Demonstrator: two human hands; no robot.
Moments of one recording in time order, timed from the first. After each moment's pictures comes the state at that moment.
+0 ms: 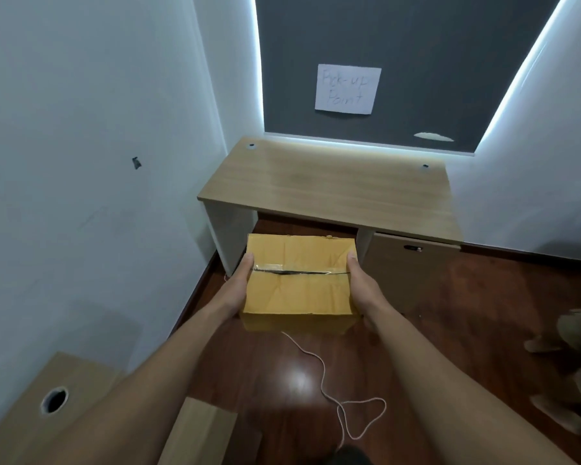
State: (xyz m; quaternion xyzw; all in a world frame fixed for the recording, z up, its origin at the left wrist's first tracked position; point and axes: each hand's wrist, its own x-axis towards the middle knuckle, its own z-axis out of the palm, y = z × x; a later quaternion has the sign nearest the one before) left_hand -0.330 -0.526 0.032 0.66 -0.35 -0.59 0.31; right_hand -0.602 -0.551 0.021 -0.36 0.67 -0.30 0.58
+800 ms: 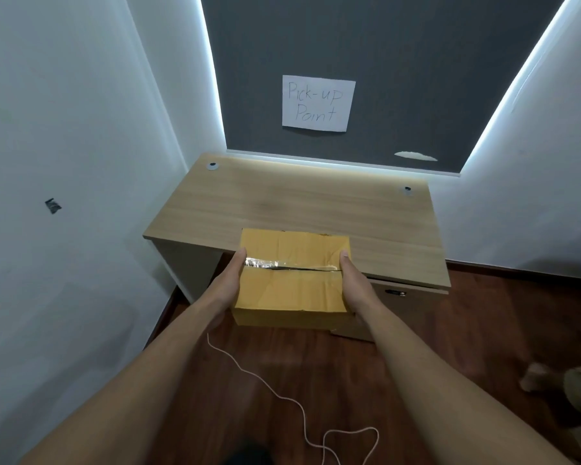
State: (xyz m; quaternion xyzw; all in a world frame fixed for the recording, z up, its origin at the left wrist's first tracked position) left_hand -0.410 -0.788 0.040 0.65 -0.35 -0.59 0.32; right_hand -0.676 -0.800 0.022 -0.38 0.67 -0.33 0.55
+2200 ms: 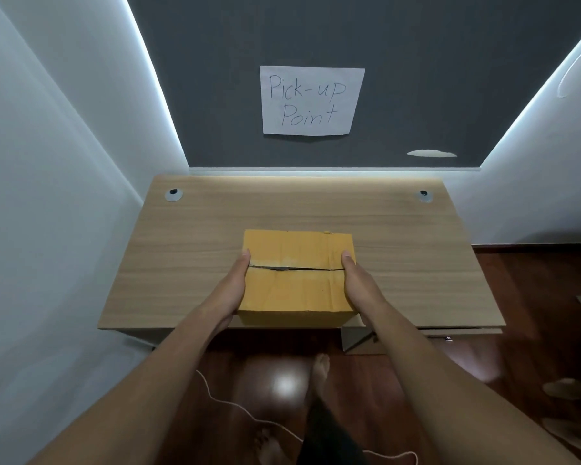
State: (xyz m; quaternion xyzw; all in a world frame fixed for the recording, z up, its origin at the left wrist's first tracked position) left_hand -0.342 -1.143 -0.019 0.62 -0.36 -0.66 0.22; right_hand -0.606 -1.109 -0.040 -0.32 0.73 -0.32 0.51
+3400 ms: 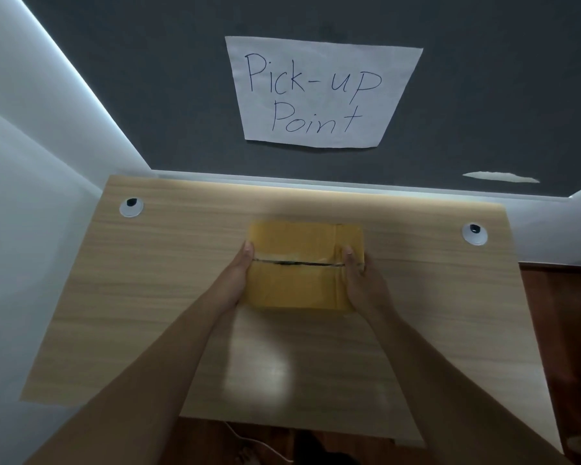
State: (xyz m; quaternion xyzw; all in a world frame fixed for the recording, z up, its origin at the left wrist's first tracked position) left_hand -0.418 -1.414 -0.178 0.64 -0.33 -0.66 0.23; right_hand -0.700 -1.368 -0.132 -0.39 0.77 -0.29 0.43
